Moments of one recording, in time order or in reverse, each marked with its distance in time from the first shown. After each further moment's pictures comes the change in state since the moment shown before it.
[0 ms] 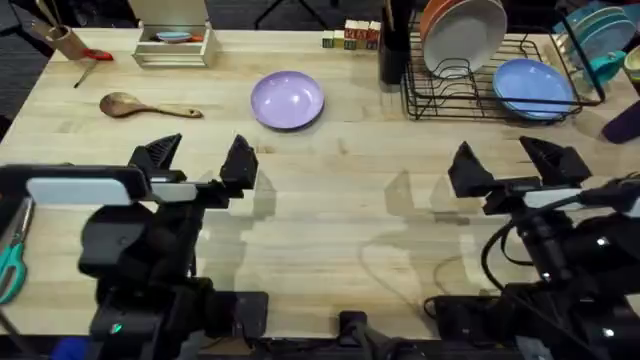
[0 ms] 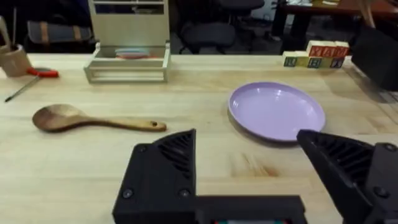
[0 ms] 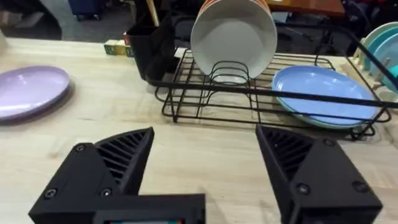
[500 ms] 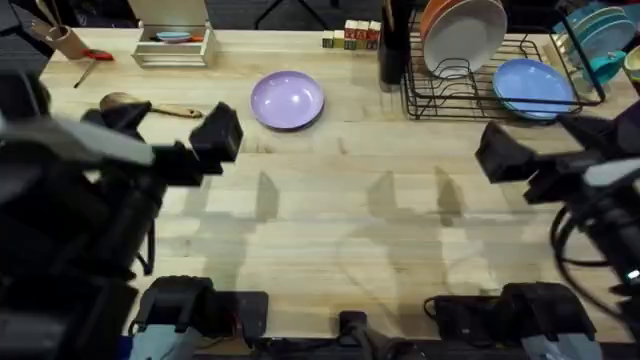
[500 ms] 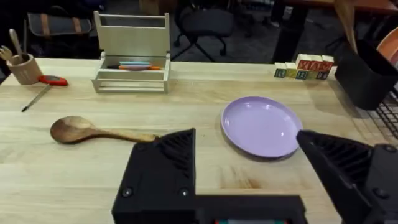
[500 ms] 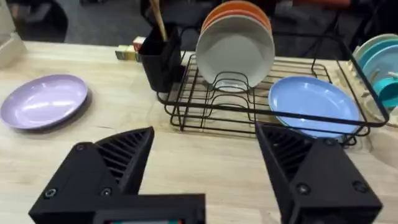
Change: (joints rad) left arm 0.000 0.297 0.429 -0.217 0.010 -0.007; right arm 0.000 0.229 0.391 -0.257 -0.013 0.000
